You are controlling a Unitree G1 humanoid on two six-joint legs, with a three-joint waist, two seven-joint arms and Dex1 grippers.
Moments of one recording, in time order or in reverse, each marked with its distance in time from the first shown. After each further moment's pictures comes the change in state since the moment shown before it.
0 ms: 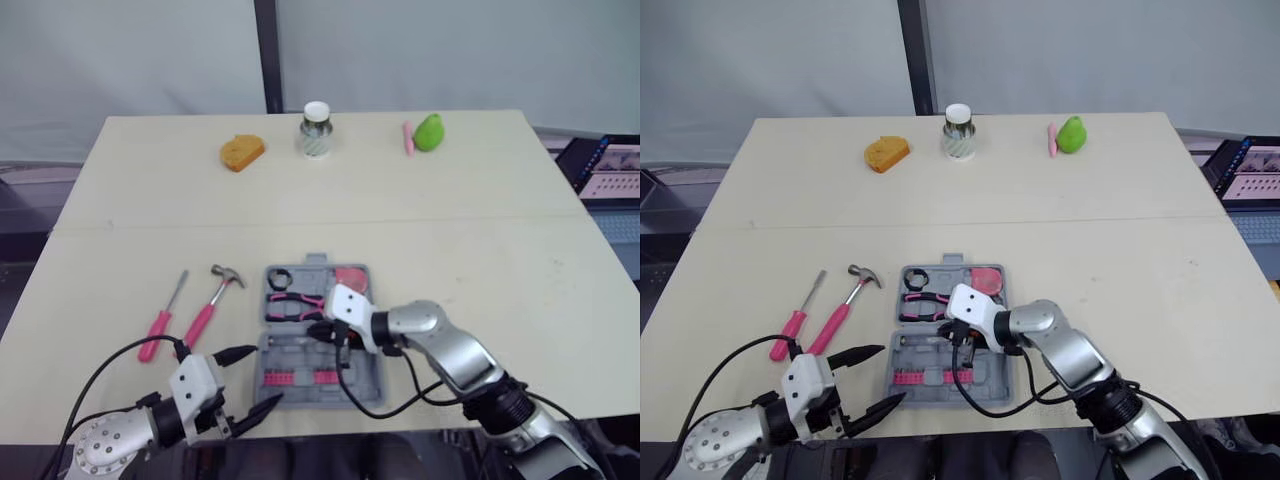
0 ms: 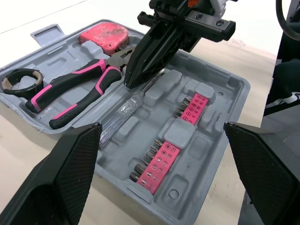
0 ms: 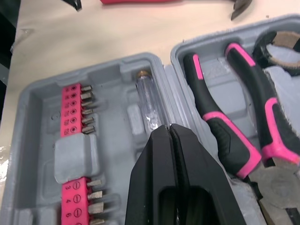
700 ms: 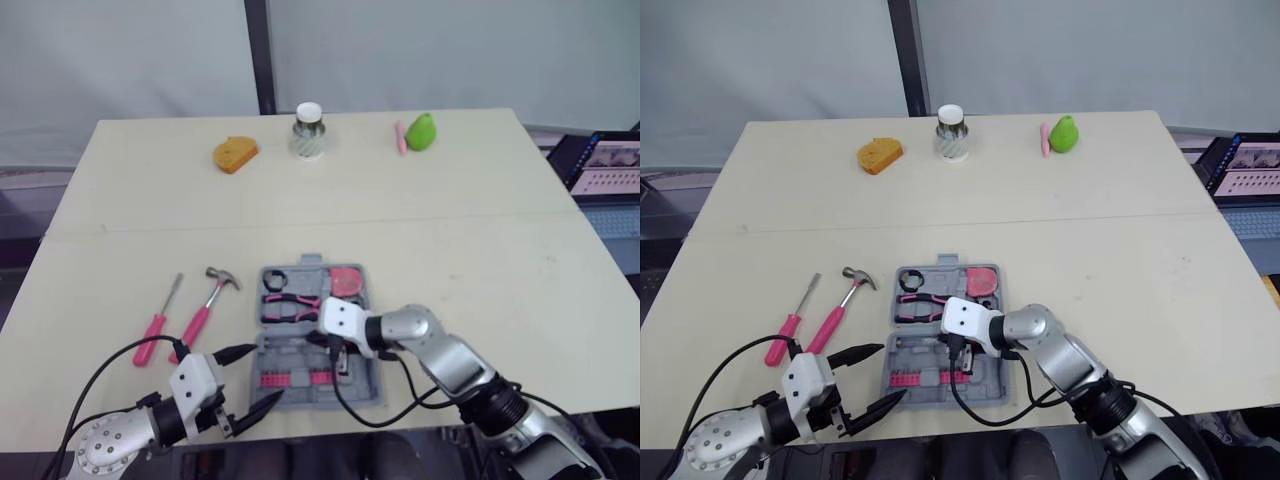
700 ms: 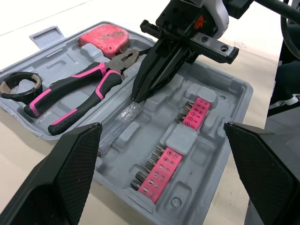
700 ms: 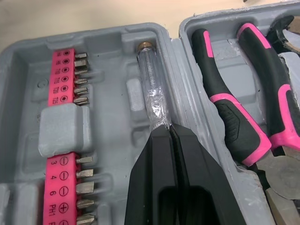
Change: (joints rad) left arm -0.003 -0.011 -0.001 0.007 0.001 0.000 0.015; right arm -0.014 -0.010 0.092 0.054 -0.136 -0.119 0.002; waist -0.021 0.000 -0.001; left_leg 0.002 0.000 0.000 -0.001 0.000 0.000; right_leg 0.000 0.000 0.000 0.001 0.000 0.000
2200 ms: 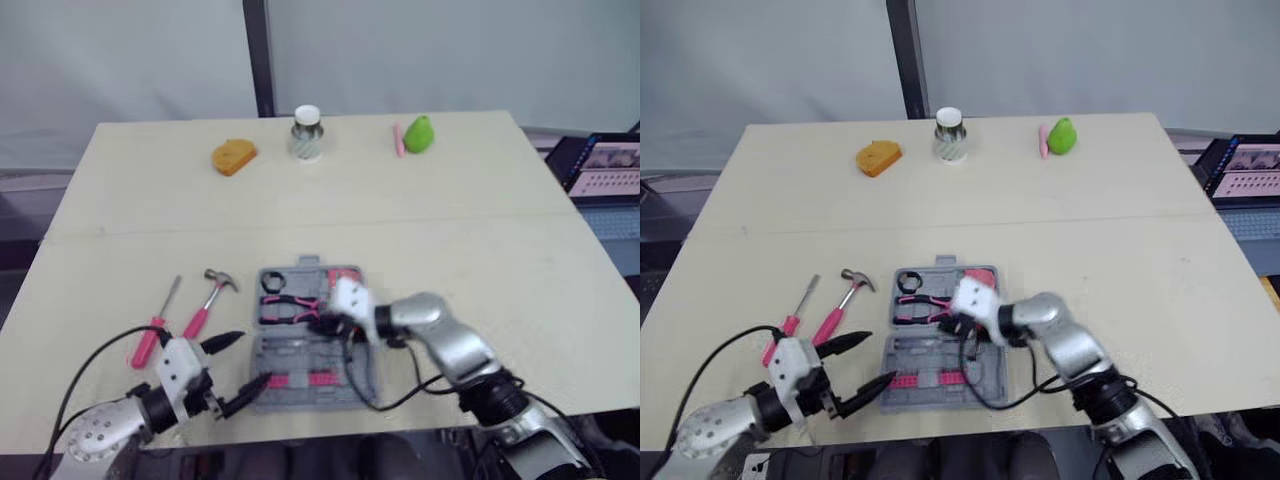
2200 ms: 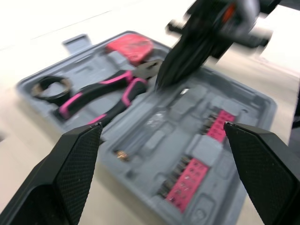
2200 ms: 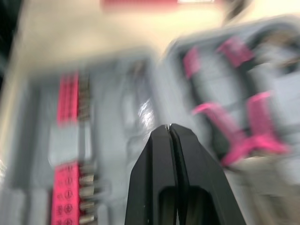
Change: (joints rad) left arm -0.075 0.014 0.113 0.041 -0.123 0.100 0.007; right arm -0.002 -0.004 -0.300 -0.040 0.241 0.099 0.164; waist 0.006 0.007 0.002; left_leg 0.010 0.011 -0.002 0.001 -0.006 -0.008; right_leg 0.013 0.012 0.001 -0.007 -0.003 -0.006
